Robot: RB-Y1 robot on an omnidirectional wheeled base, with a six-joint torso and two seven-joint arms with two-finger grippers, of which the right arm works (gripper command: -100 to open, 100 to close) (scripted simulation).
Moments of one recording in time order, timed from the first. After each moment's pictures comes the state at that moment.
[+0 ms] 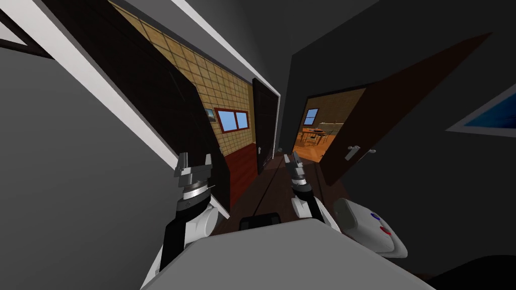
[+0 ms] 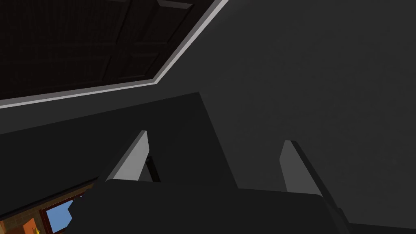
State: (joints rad) arm 0.44 -0.04 0.06 -2.11 0.15 -0.67 -0.13
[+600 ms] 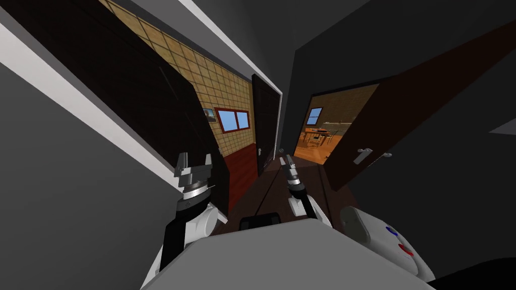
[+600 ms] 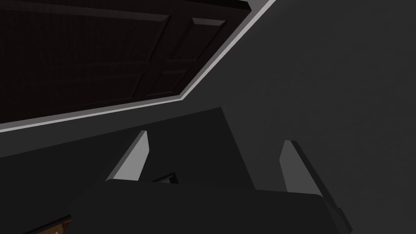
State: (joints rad) arm 0.39 -0.06 0.08 -1.97 0.17 -0.70 -0.15
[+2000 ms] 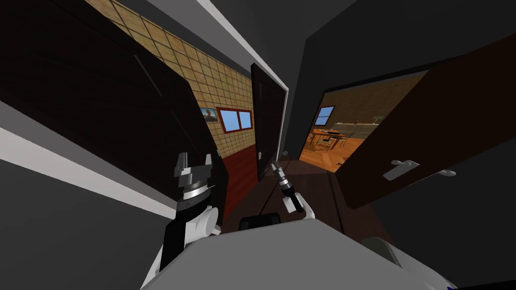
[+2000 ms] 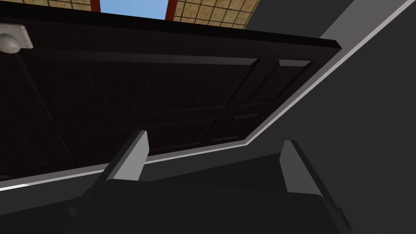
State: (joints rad) arm 0.21 -0.09 0.11 -1.56 0.24 -0.75 -0.21
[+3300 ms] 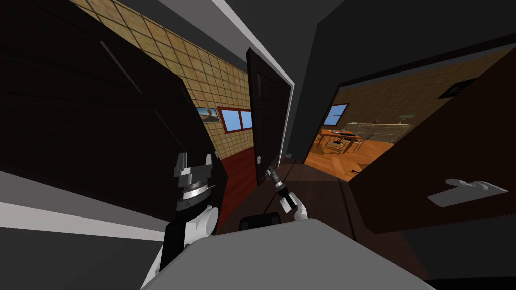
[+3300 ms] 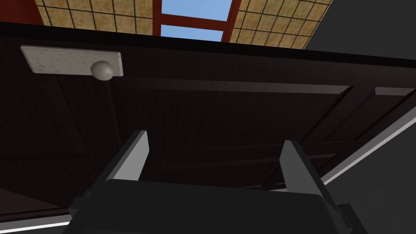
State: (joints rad) arm 0.04 -0.09 0.14 -1.17 0.31 -0.80 -0.28
